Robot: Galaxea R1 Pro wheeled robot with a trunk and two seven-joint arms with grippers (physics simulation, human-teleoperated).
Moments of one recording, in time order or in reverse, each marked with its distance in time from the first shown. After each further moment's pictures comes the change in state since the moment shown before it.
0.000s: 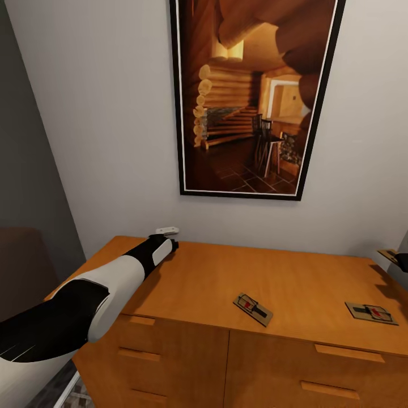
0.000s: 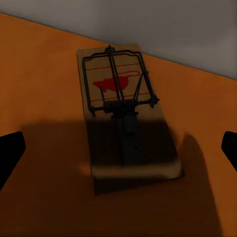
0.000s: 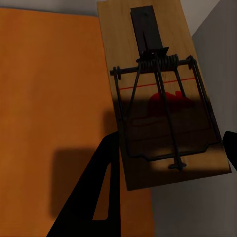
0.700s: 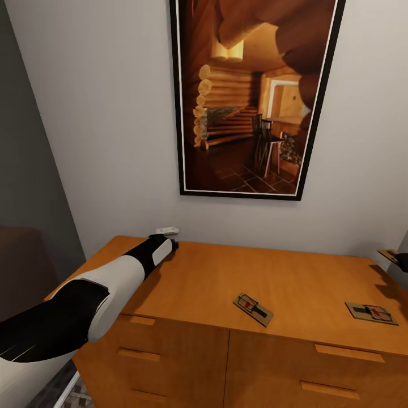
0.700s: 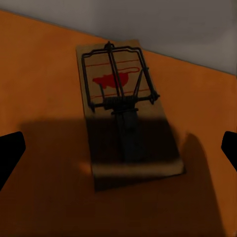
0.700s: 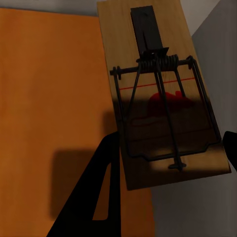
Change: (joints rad) left arm 0.000 0.000 0.000 0.000 -0.001 0.011 0.000; right arm 0.000 0.000 0.000 0.000 0.000 0.000 0.000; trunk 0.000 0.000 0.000
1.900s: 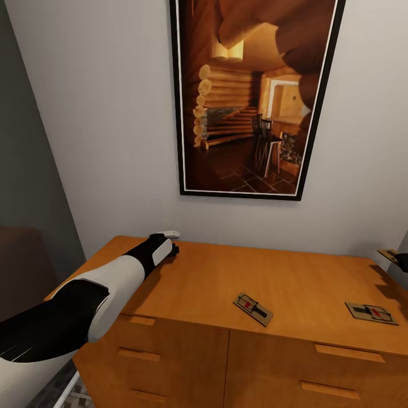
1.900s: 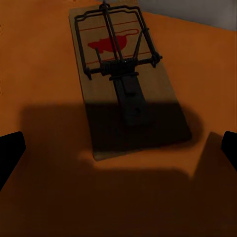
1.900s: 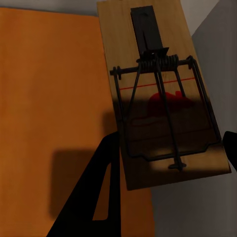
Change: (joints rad) left arm 0.000 0.000 -0.003 -0.003 -0.006 0.100 -0.001; right arm 0.001 0.000 0.000 0.000 0.001 0.000 0.000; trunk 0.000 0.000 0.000
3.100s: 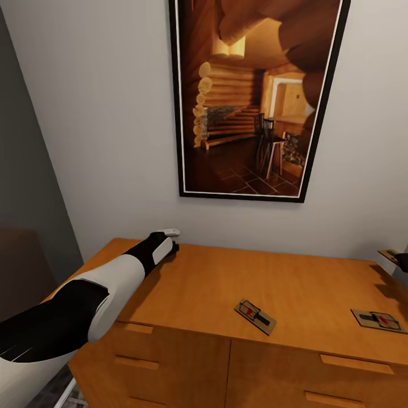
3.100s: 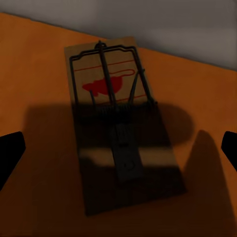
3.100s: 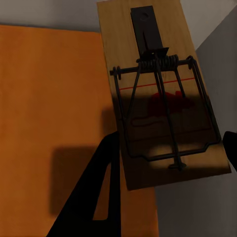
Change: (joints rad) left arm 0.000 0.000 0.000 -0.022 0.002 0.001 0.015; right arm 0.000 0.000 0.000 0.000 0.001 0.000 0.001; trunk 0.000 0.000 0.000
